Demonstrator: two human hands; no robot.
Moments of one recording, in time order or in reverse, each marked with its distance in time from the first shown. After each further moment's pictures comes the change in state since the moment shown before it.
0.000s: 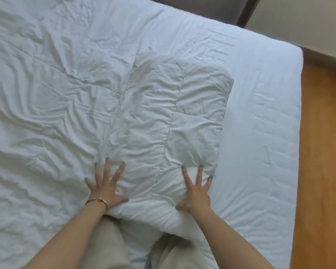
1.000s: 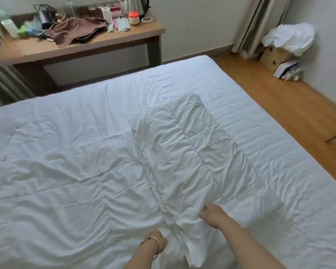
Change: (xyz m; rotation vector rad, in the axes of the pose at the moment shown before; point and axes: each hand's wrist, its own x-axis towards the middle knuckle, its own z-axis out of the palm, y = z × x) left_hand 0.108 -0.132 -0.119 0.306 -0.625 0.276; right_hand -0.020 -0.258 0.034 0.727 -0.032 0.439
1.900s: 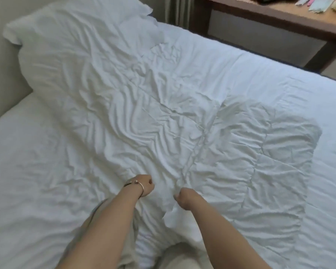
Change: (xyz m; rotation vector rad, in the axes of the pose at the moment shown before) left_hand -0.085 -0.018 0.046 -0.557 0.385 -0.318; right_hand -0.013 -0.065 0.025 -0.920 -0.374 -0.514
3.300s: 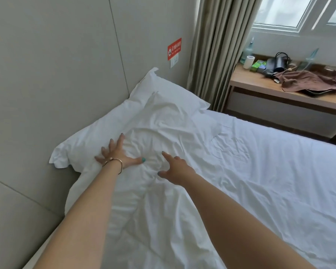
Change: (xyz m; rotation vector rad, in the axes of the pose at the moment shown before) left_hand 0.339 -0.398 -0.650 -0.283 0.581 -0.040; right_hand 0.245 -0.674 -0.356 0.000 0.591 -0.303
